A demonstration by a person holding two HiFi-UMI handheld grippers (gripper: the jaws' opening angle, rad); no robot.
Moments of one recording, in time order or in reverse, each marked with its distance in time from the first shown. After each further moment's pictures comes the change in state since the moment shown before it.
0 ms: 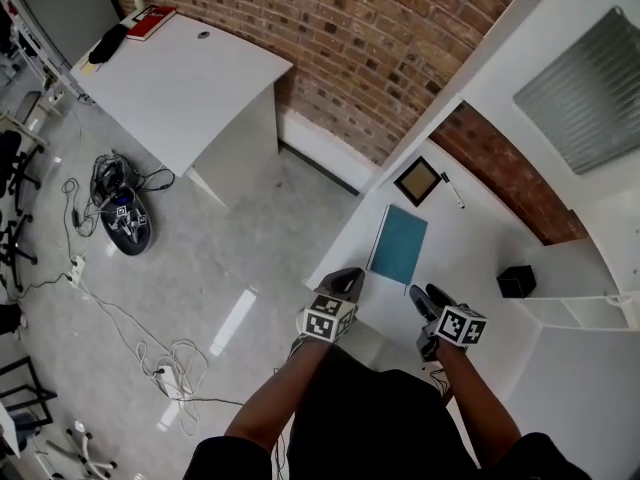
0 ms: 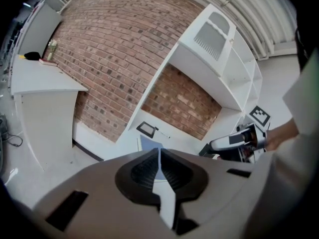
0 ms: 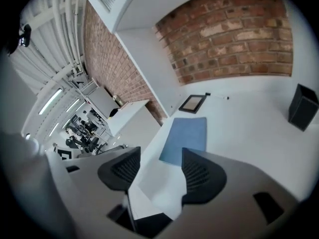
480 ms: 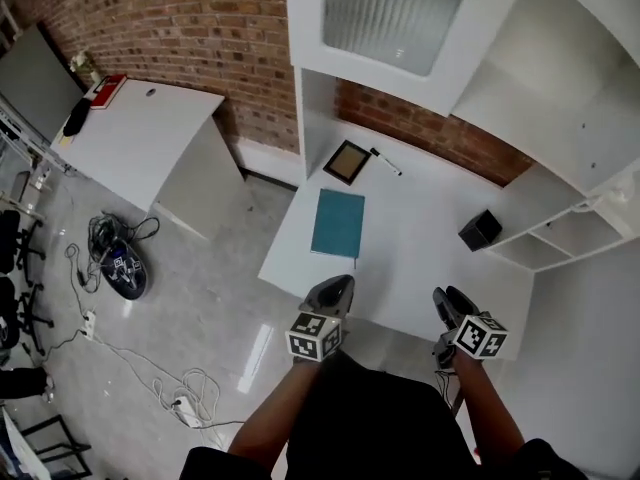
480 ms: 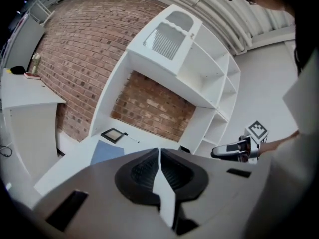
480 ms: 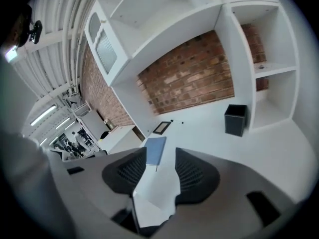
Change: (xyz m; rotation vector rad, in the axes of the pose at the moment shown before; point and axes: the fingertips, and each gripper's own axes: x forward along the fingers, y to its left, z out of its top) left arm -0.015 -0.209 -0.011 0.118 -0.071 -0.090; right arm -0.234 -0.123 -0.039 0.085 -0.309 -0.099
